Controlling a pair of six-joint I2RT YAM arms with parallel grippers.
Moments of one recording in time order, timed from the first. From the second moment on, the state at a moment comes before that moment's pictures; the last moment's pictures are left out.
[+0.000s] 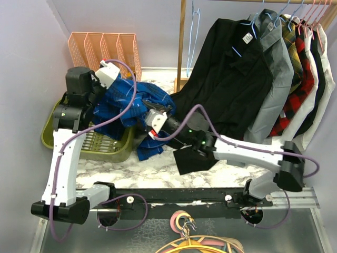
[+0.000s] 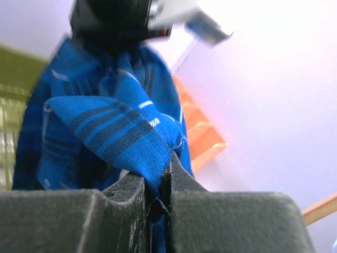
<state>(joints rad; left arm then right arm) -0.12 1.14 1.50 -0.83 -0.20 0.63 1.14 1.53 1.14 0.63 0.11 -0.77</state>
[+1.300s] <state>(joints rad) -0.19 1.59 1.56 -0.92 0.35 0.47 0.73 1.21 0.77 0.26 -0.10 0.15</state>
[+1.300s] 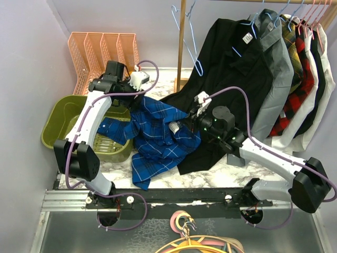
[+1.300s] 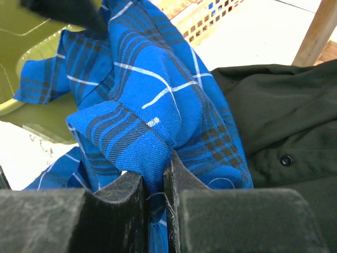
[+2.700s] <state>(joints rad) -0.80 1.42 1.18 -0.88 -0.13 0.86 0.46 1.42 0.87 0.20 -0.27 0.33</state>
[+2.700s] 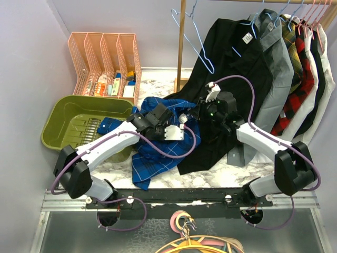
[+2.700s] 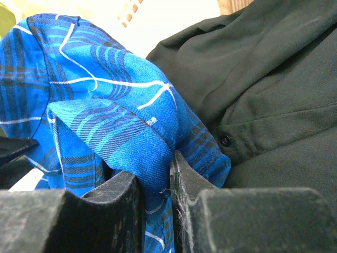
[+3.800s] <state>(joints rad) -0.53 1.24 1.88 -0.85 -0.18 0.71 0.46 1.08 1.10 -0.08 -0.54 0.28</state>
